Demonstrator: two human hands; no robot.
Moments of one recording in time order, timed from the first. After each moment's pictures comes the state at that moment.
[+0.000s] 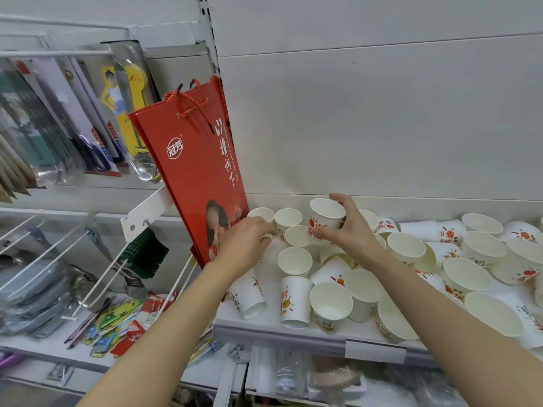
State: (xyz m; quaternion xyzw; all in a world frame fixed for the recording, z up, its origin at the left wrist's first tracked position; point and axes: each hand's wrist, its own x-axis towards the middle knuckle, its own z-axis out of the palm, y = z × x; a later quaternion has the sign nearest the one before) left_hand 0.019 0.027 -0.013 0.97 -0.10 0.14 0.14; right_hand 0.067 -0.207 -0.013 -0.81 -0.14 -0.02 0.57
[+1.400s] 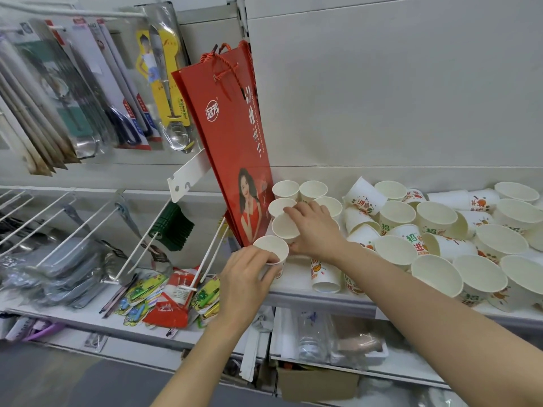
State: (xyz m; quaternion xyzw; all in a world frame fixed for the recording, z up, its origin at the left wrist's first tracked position) left_hand -0.103 0.051 -0.081 0.91 -0.08 0.34 0.20; right_hand 0.031 -0.101 -0.058 -0.93 -0.32 -0.13 0.11
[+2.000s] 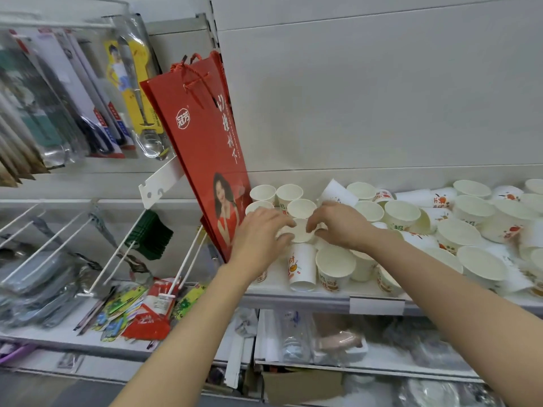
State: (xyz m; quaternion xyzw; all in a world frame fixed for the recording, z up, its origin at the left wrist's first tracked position) left_hand -0.036 0.000 -0.019 0.95 -0.15 0.21 0.15; right_hand 0.033 -0.198 -0.013 -0.94 -0.32 -0.02 0.13
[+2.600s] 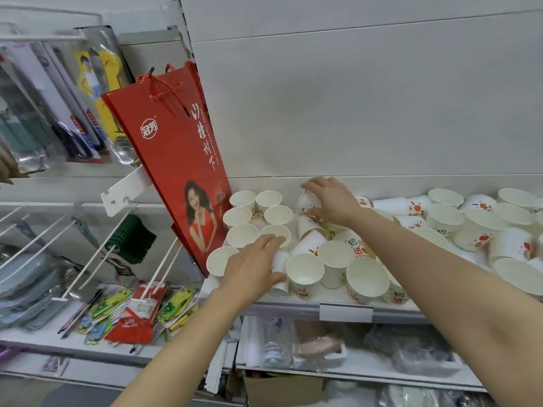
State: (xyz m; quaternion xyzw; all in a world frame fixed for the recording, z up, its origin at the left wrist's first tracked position) left_hand -0.059 -0.043 -0.040 0.99 -0.07 0.03 0.08; right_hand 0.110 -0.237 -0.014 -0.96 -0.27 -0.07 0.10
